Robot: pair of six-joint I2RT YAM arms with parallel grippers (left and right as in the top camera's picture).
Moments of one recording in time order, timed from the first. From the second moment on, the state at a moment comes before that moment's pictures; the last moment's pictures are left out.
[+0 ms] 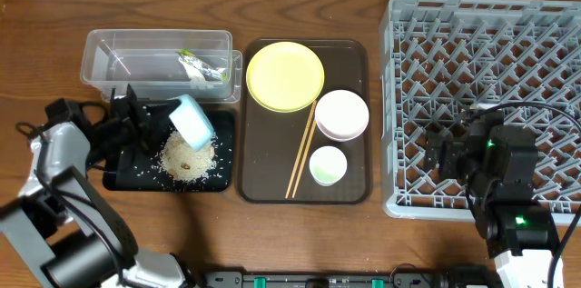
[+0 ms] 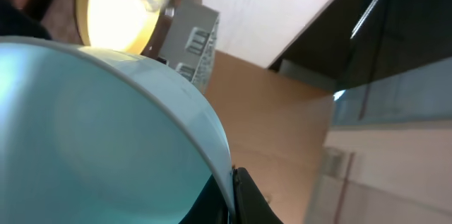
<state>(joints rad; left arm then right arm) 0.56 1.69 1.02 -0.91 1.46 -0.29 0.00 0.81 0.64 -0.55 -0.03 0.07</state>
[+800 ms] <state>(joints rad) -0.41 1.51 1.02 -0.65 0.39 -0.27 0.00 0.82 0.64 -0.55 -0.03 0.07</state>
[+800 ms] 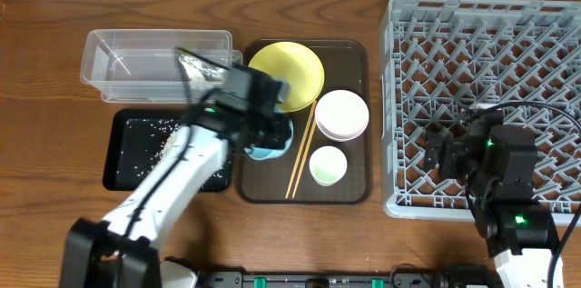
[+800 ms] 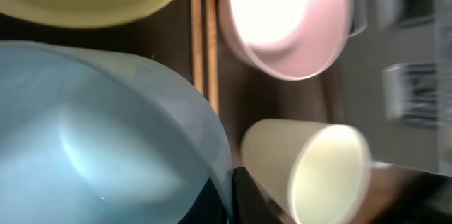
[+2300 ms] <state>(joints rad) -0.68 1.63 1.07 -0.69 0.25 -0.25 0.00 0.82 0.64 -0.56 -0.03 0.07</state>
